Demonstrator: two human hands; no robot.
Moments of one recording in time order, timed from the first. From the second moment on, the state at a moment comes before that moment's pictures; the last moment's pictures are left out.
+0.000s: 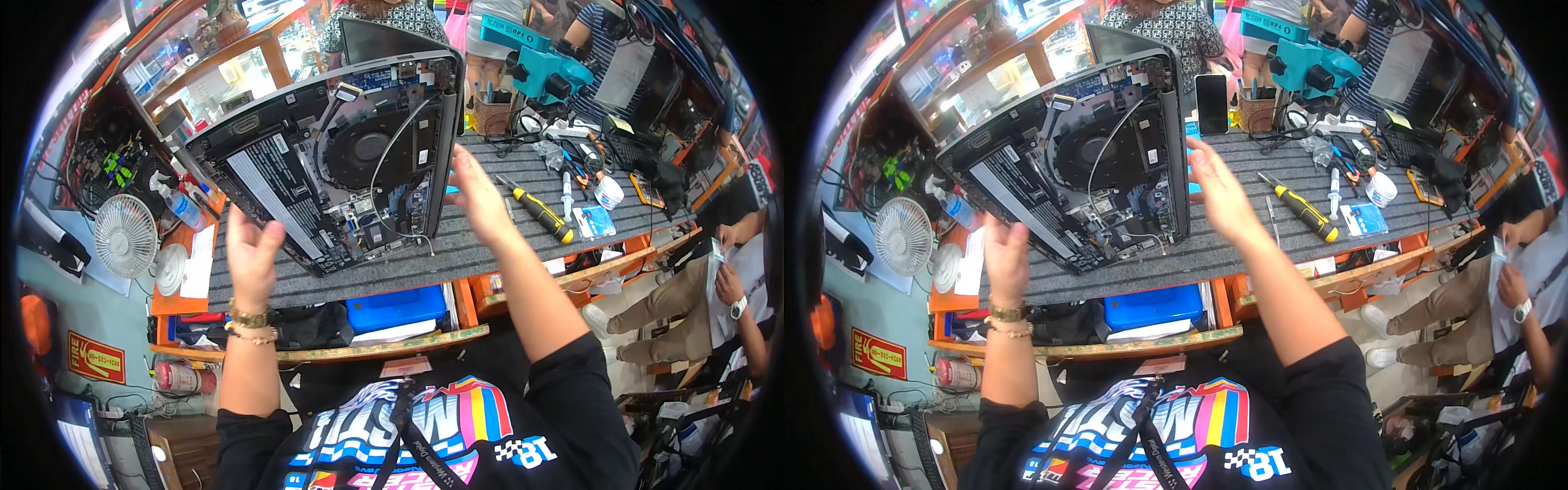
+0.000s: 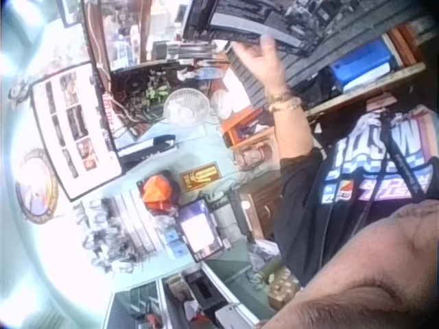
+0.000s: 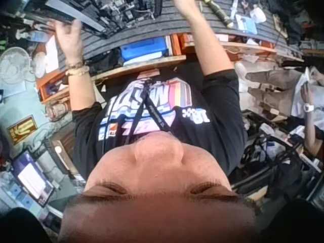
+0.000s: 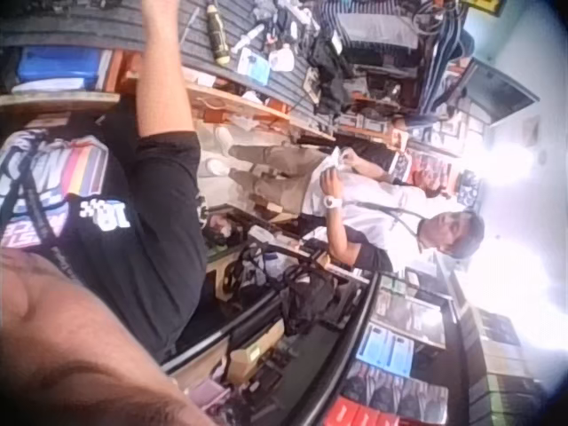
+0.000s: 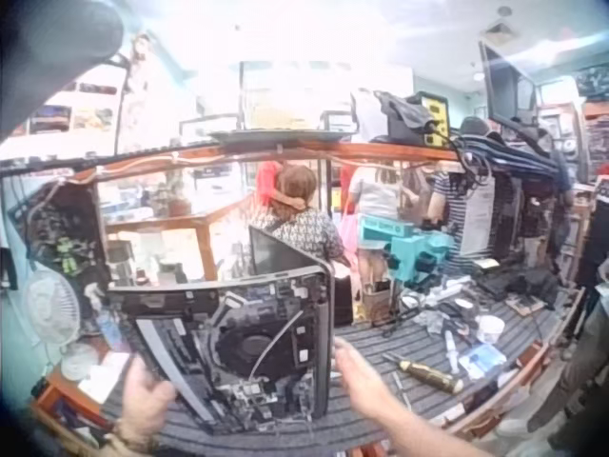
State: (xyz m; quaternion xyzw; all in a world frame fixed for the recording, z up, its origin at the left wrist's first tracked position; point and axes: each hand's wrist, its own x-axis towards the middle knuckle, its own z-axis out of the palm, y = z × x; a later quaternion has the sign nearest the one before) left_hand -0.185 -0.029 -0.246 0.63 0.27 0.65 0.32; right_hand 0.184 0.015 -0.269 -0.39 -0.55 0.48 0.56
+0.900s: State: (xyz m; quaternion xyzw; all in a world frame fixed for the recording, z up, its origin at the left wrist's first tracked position) left_hand -0.132 0.018 -0.108 0.79 0.38 0.40 0.27; right_hand 0.083 0.007 -0.273 -0.13 -0.25 0.56 0.78
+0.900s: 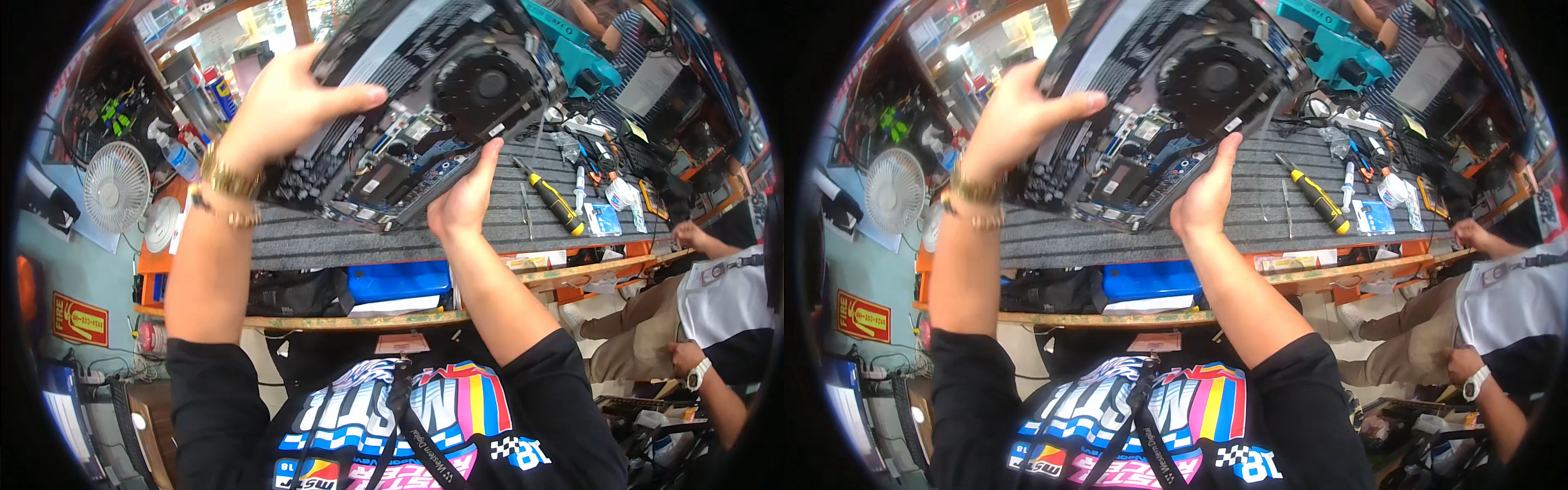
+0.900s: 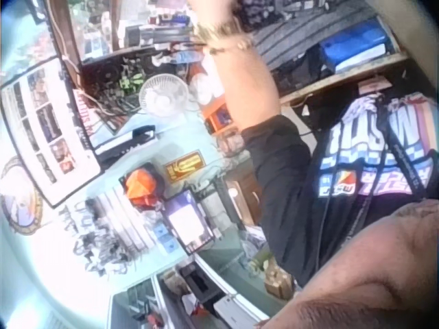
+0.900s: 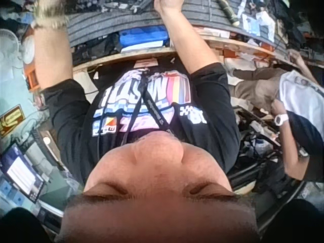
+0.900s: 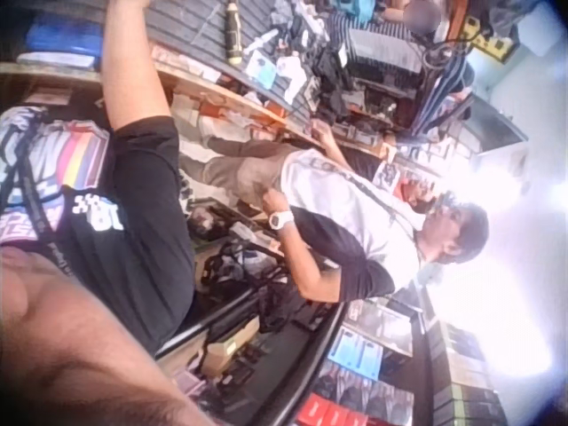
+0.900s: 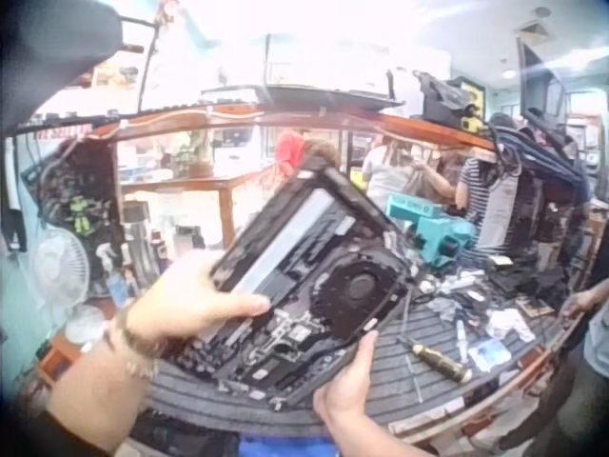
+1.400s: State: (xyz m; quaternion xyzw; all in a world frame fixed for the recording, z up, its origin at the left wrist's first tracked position) left_hand -0.090 0.079 -0.077 0.84 0.45 0.14 0.27; right_hand 0.045 -0.032 -0.322 -0.17 -0.11 0.66 0.72
